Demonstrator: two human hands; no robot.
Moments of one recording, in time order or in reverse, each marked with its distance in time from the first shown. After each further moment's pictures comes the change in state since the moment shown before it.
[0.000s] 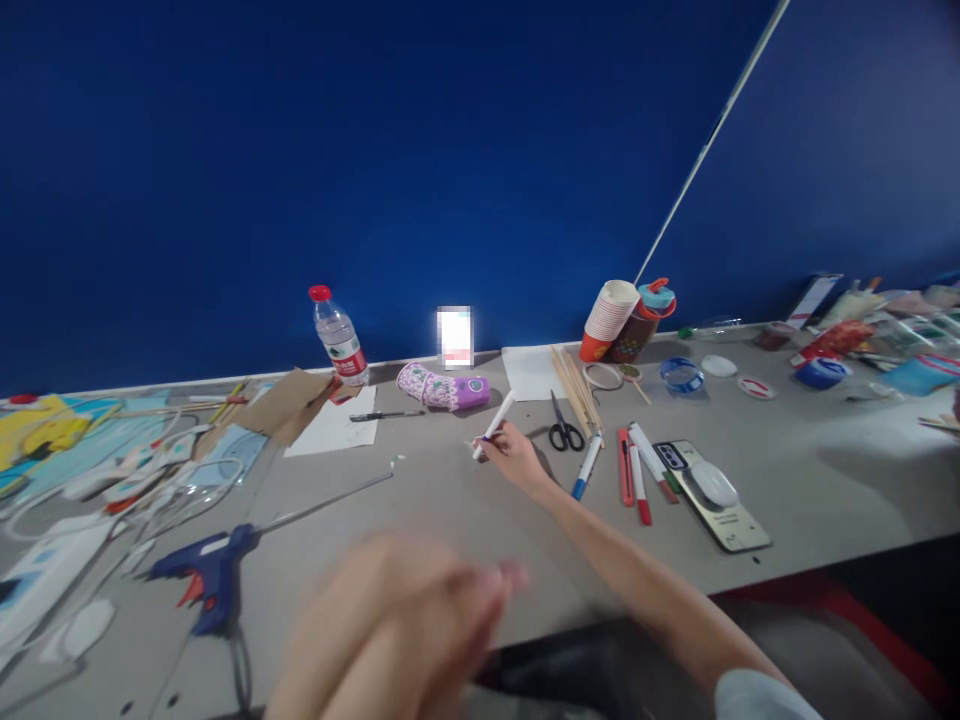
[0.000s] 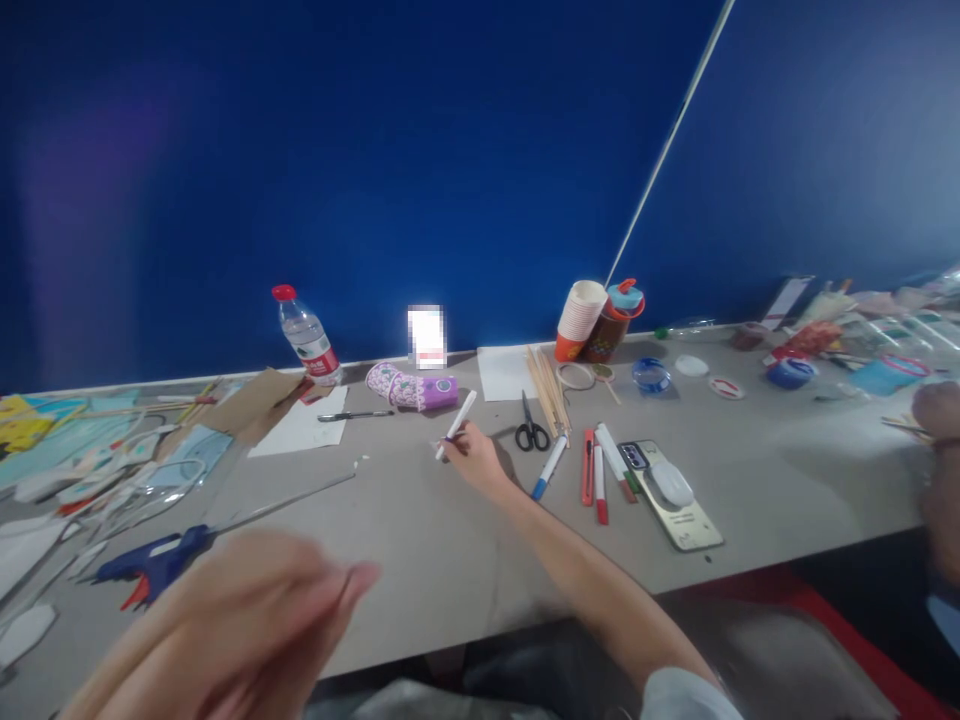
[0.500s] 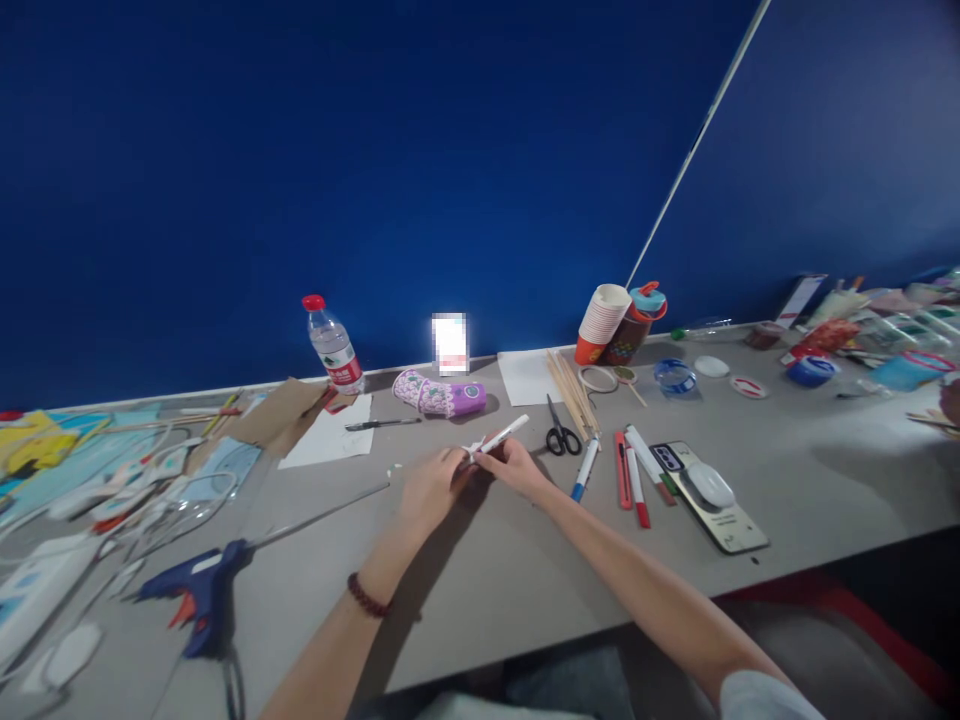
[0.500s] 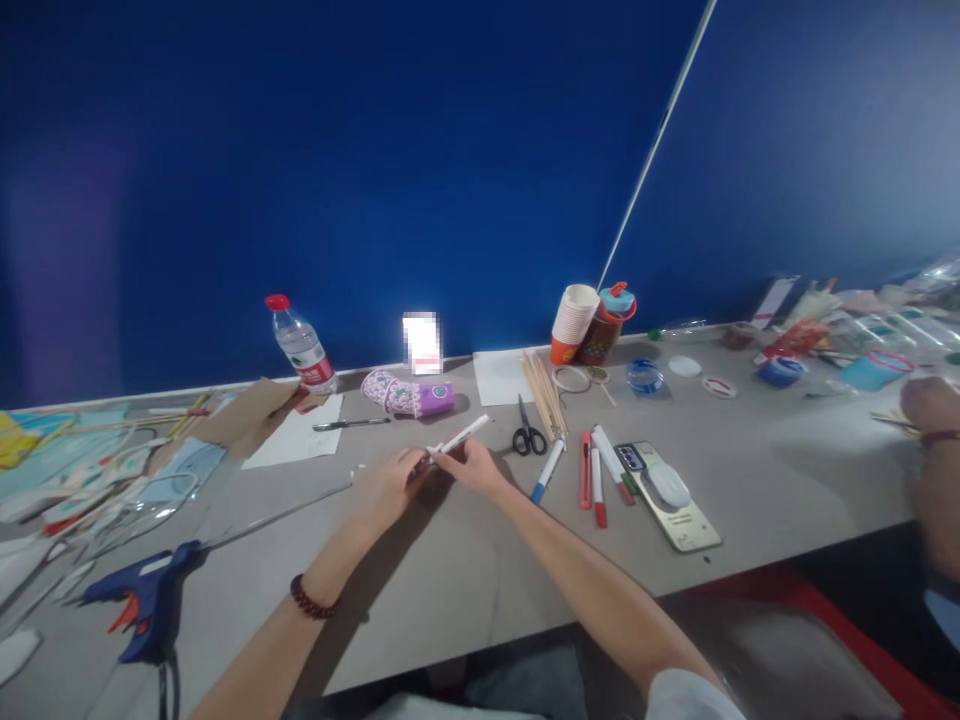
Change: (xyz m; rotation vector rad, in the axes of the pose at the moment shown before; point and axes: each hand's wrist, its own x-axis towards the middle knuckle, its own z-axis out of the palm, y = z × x) left_hand -0.042 -0.124 0.148 0.106 -0.646 -0.314; right_hand 0.001 0.003 -0.002 0.138 -0.075 0.049
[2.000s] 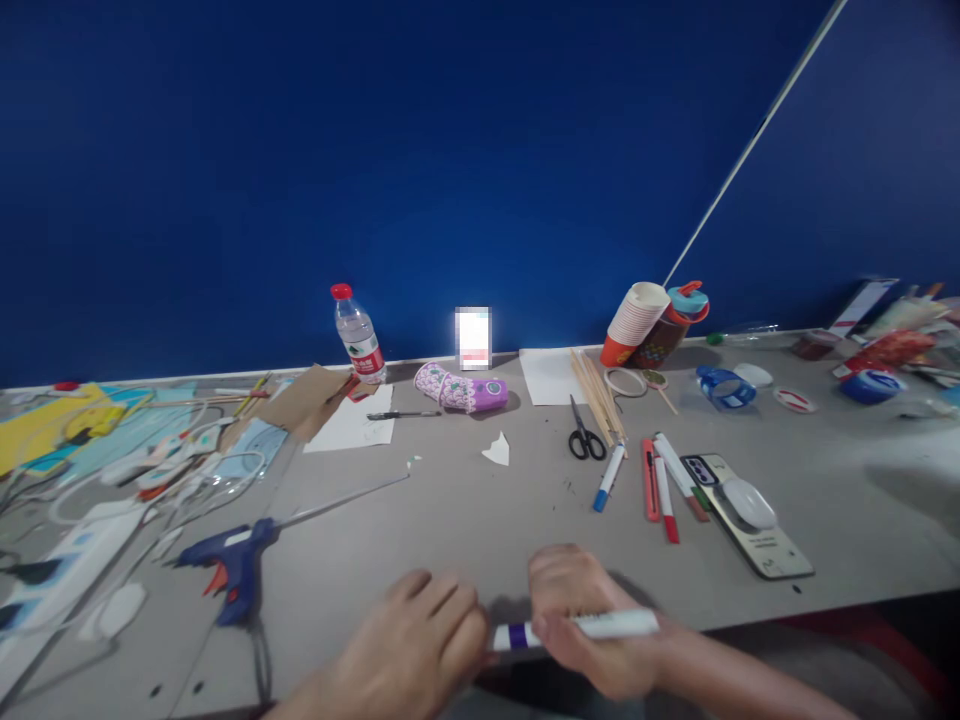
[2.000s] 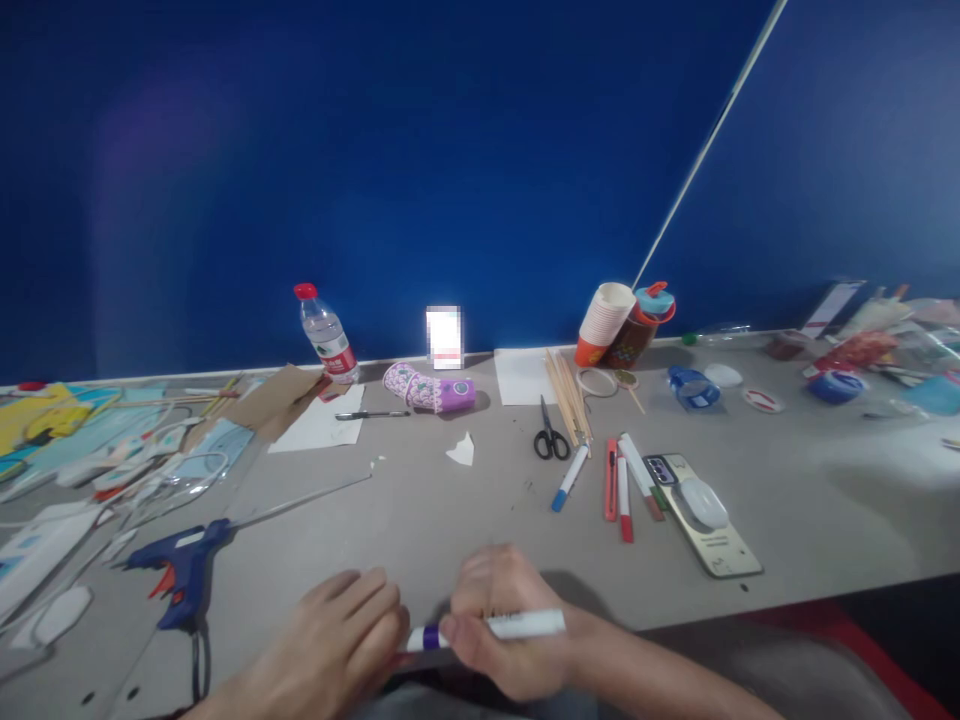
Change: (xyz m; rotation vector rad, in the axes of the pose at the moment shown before) left_hand -0.109 0.053 -0.086 0.182 0.148 0.599; right_hand -0.129 -0.123 0.008 -0.417 -0.513 -0.558
